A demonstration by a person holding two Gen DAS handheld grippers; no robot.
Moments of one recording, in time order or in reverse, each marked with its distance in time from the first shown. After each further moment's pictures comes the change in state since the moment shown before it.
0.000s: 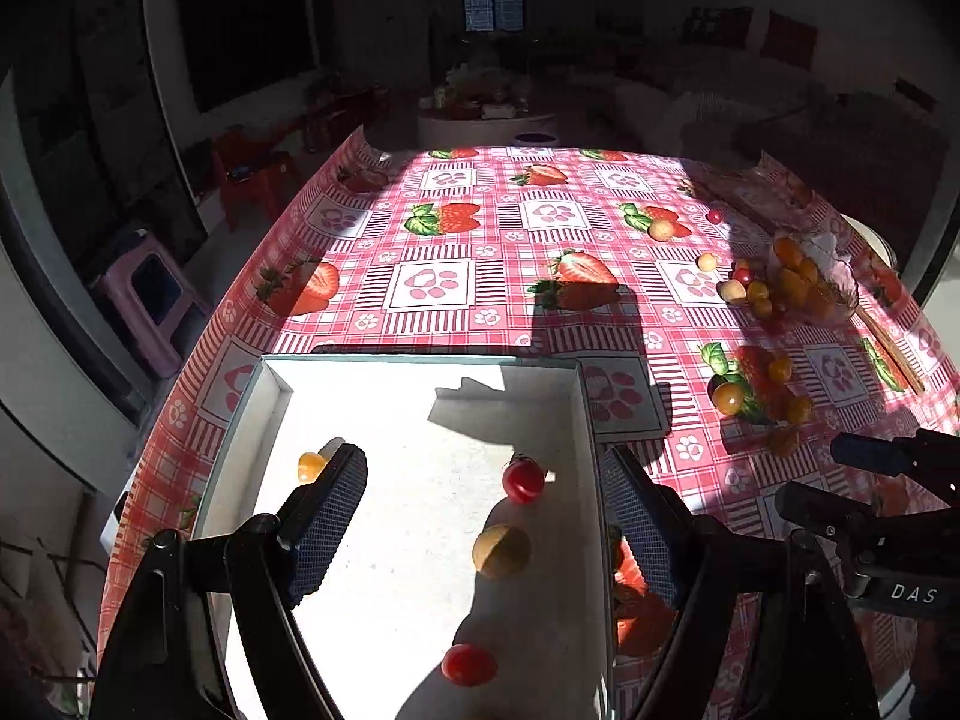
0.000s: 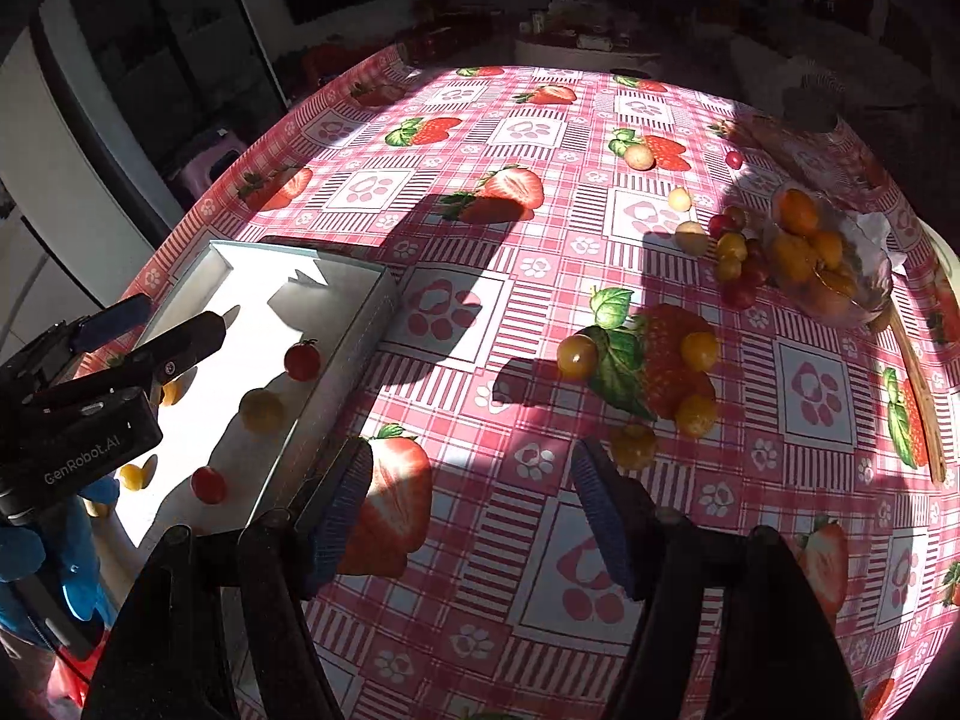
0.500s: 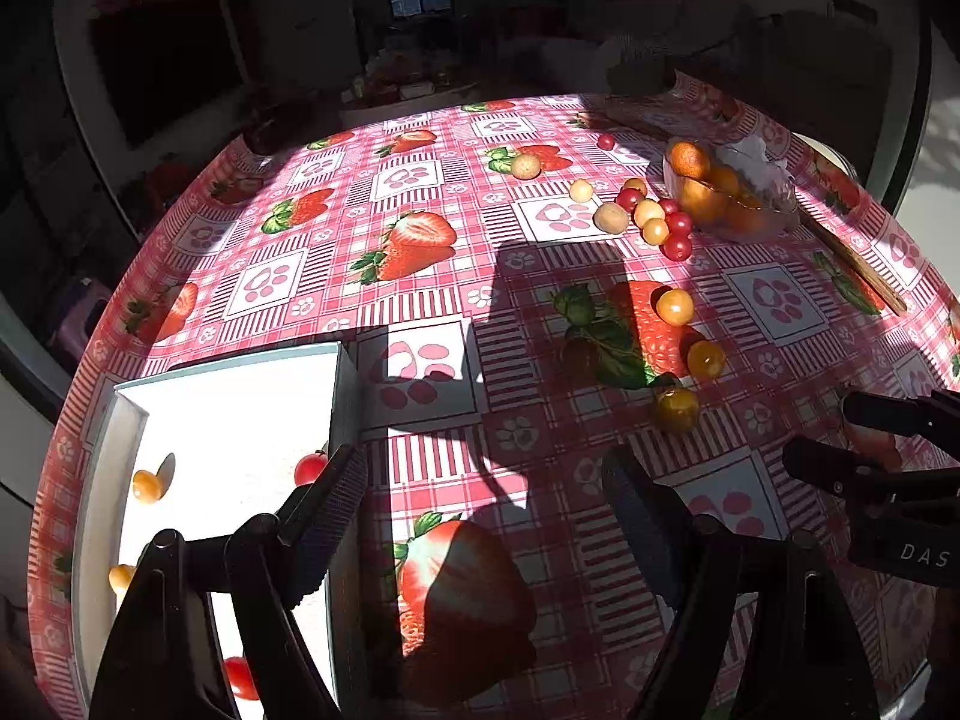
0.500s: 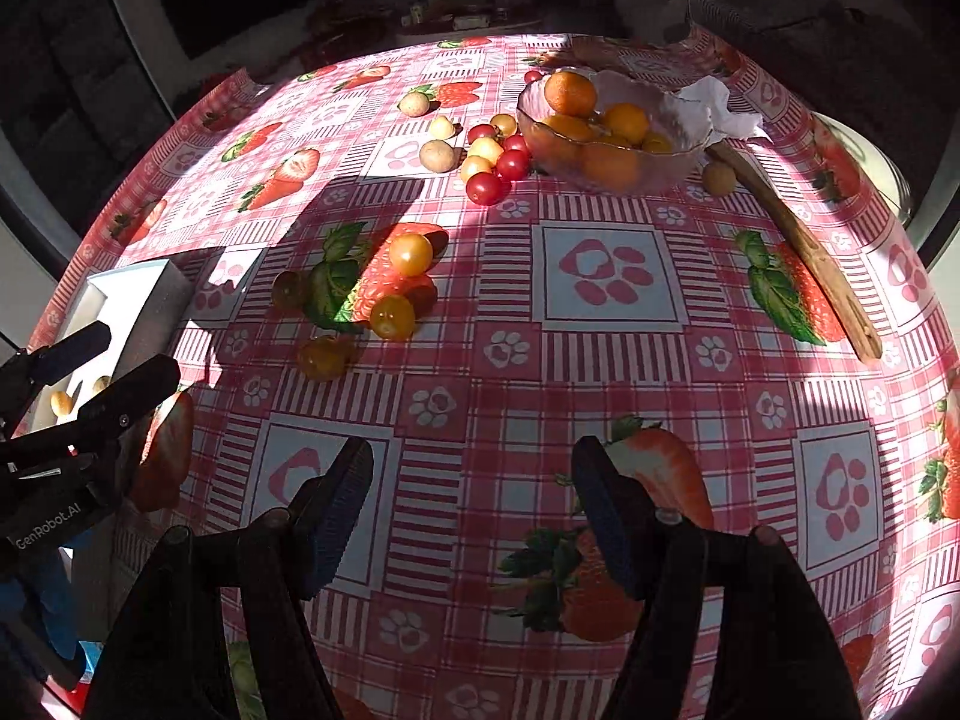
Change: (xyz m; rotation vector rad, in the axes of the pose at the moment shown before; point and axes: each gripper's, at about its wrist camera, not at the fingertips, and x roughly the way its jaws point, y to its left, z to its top) left arm 0.043 -0.106 -0.010 0.150 0.068 -0.026; right arm -0.001 -0.108 -0.040 0.155 0.011 -0.105
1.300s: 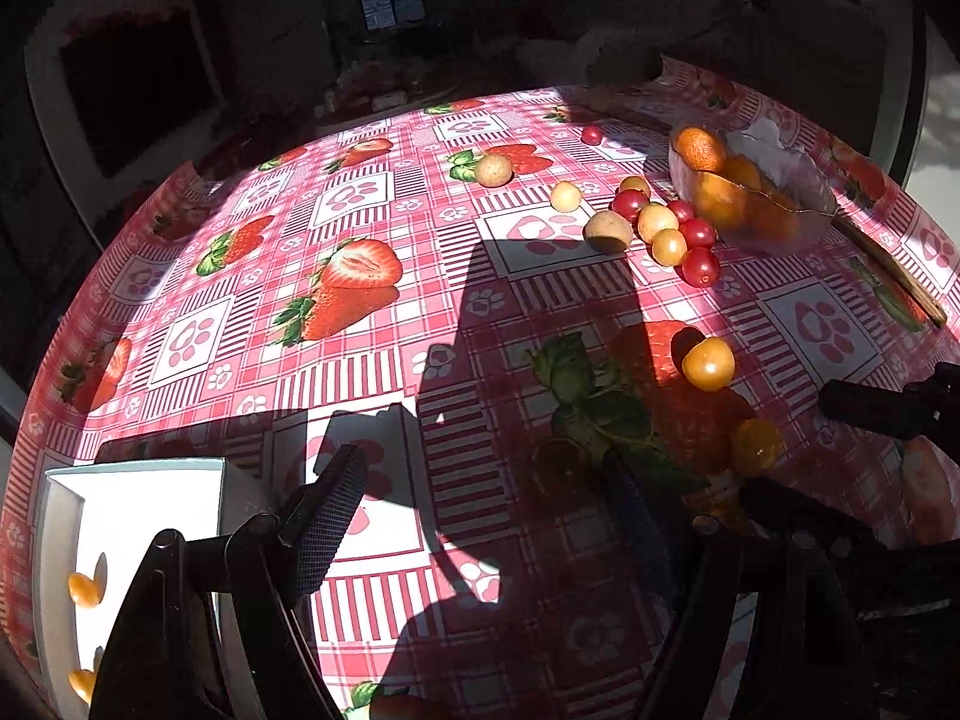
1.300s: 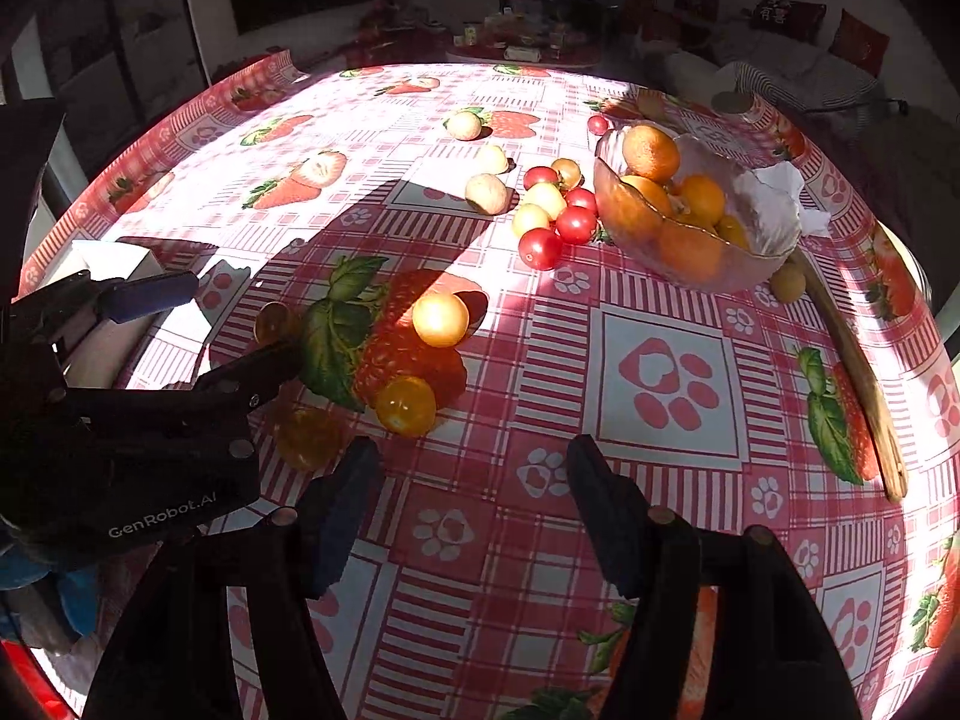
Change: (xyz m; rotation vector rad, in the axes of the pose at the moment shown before) left arm 0.060 -0.018 0.033 0.060 -0.035 -0.025; right arm 0.037 0.028 0.032 -0.190 -0.093 -0.027
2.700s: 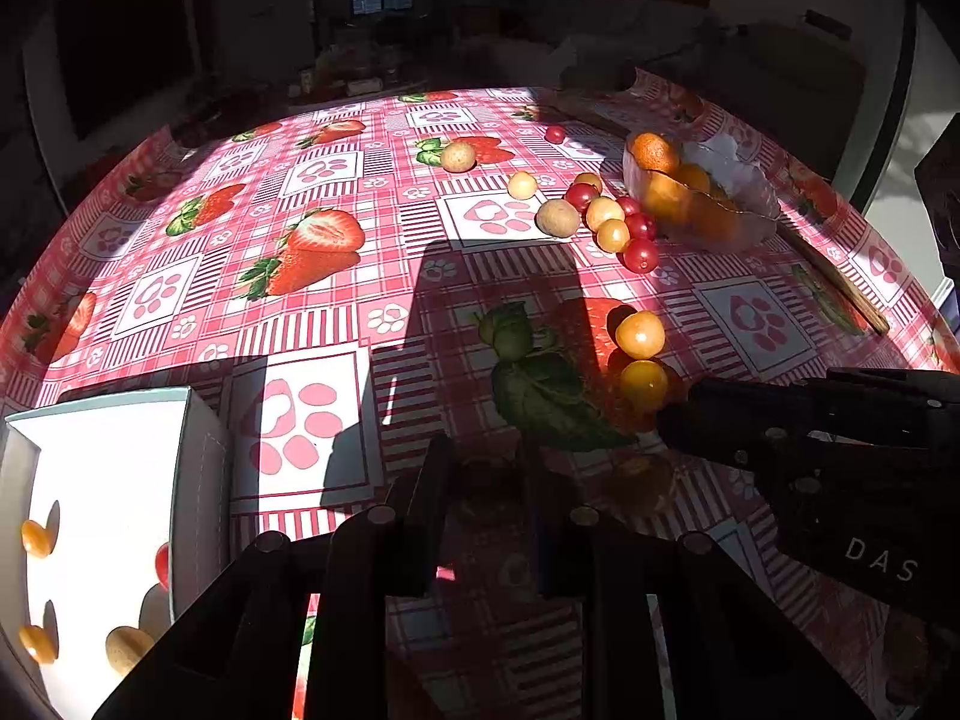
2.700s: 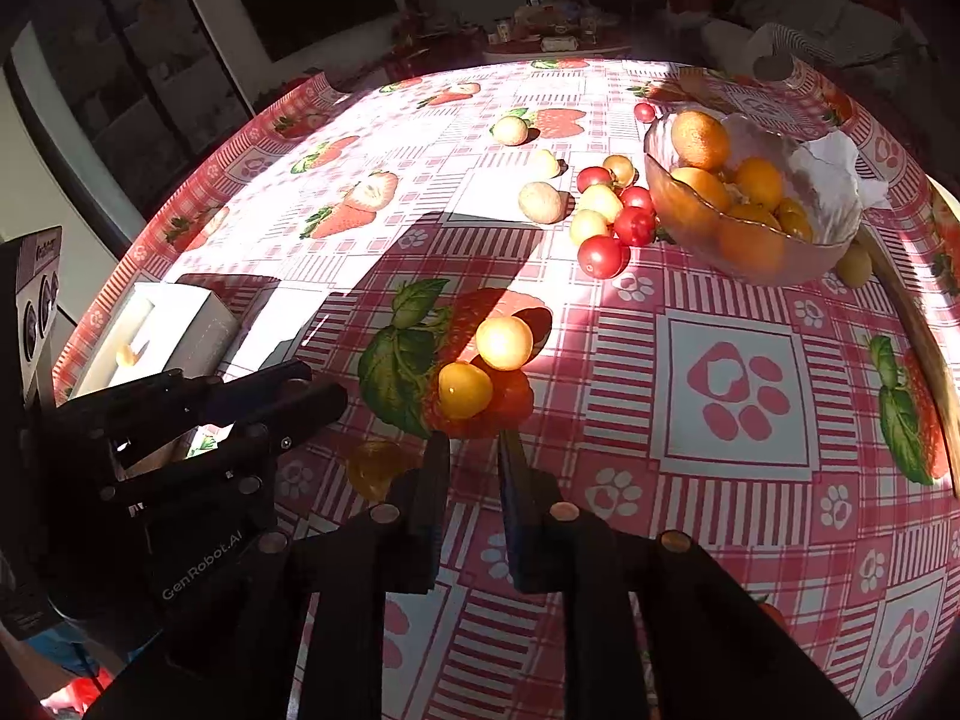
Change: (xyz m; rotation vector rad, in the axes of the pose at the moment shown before) left arm -0.017 0.001 -0.017 -0.064 0.011 -0.139; right arm 0.001 -0.007 0.008 0.100 0.007 0.216
